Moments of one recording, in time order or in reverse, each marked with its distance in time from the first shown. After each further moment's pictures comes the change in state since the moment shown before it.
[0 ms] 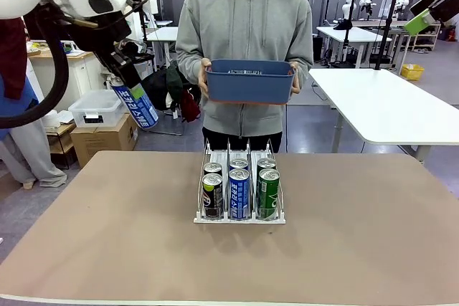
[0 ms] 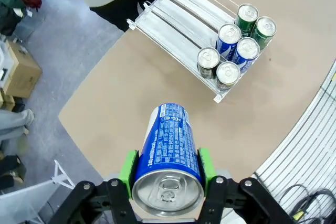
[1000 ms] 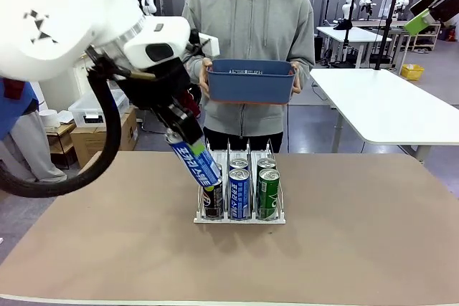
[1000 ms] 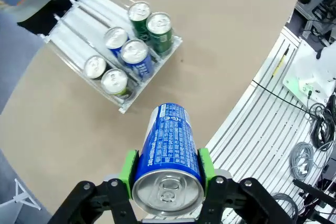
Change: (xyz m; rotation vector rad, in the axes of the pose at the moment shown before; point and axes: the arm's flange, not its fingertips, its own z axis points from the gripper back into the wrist) left arm -0.005 -0.157 -0.027 -0.207 -0.043 -0.031; right arm 0.000 0.000 0.000 0.000 0.000 0.000
